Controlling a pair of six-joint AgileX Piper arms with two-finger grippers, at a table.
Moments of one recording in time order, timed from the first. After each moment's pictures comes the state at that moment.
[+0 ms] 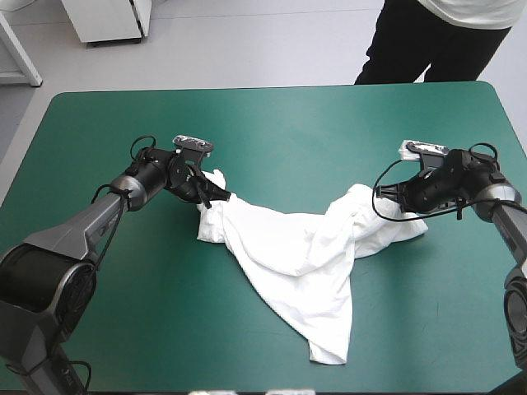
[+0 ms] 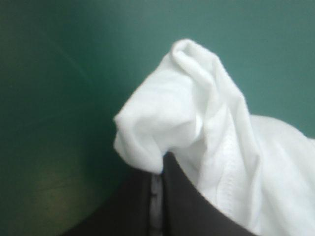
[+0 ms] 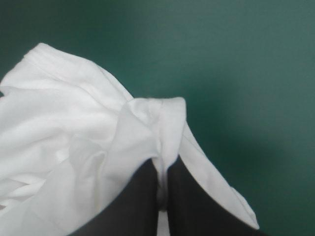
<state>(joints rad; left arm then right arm) -0.31 1.84 -1.35 0.01 0.68 0.00 0.01 1.66 -1.18 0.24 0.78 -0.08</state>
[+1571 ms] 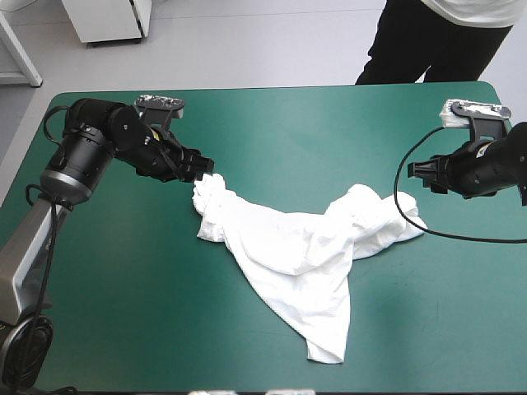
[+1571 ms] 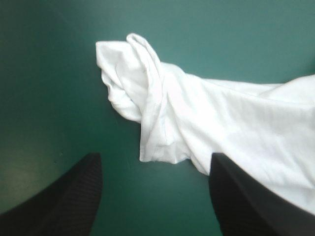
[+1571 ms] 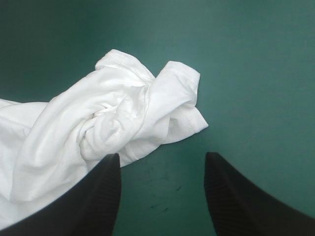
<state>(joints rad) -0.31 1.59 -1.66 -0.09 1.25 -0.06 0.01 1.31 -1.47 0.11 1.25 0.04</state>
